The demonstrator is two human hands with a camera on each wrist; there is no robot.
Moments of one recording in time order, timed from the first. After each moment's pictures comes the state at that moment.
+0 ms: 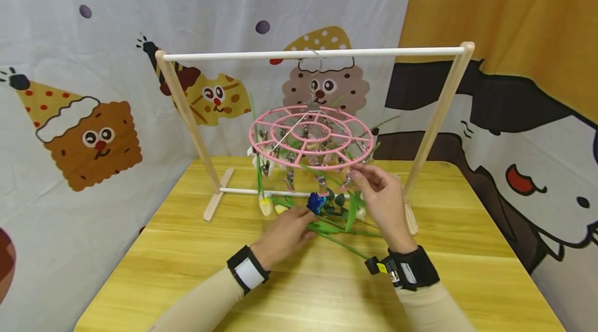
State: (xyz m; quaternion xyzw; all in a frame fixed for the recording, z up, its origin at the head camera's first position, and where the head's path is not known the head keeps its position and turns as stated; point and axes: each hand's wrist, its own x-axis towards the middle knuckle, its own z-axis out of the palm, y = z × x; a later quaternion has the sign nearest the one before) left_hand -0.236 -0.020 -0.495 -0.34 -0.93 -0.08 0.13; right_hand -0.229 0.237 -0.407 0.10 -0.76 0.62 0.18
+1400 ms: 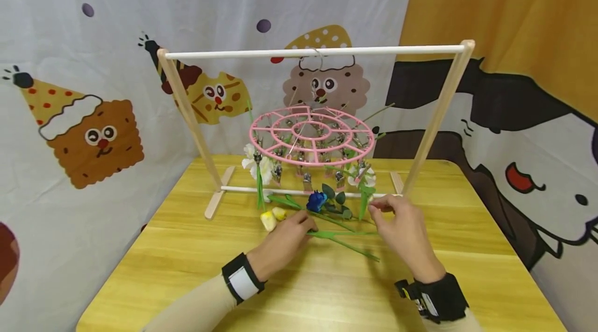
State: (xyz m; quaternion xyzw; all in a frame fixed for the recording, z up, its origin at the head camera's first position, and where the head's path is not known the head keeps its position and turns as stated) left_hand -0.211 -0.028 -0.493 -0.36 -0.91 -0.14 0.13; right_hand -0.190 0.278 -0.447 0.09 -0.92 0.31 0.23
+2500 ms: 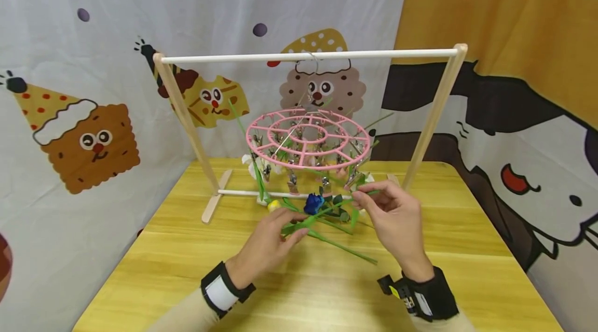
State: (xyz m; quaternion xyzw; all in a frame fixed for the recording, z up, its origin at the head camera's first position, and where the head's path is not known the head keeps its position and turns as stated) left_hand -0.196 -0.048 -0.469 -0.31 -0.88 -0.32 0.17; right_hand -0.180 0.249 -0.405 0.19 -0.77 0.53 0.32
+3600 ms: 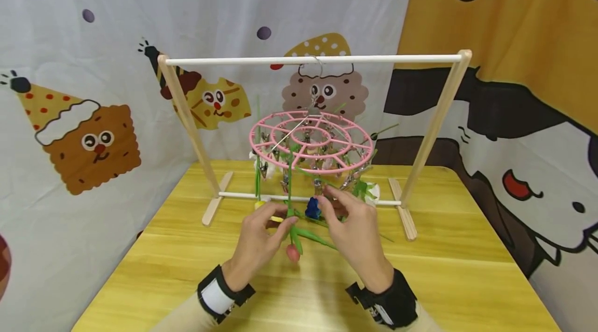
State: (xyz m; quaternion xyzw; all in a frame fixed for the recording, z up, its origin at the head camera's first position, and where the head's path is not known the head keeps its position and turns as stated) left_hand -0.198 -0.056 -0.462 -0.28 -0.80 -0.45 0.29; right_hand -0.178 0.176 -0.407 0.18 -0.84 0.40 0.31
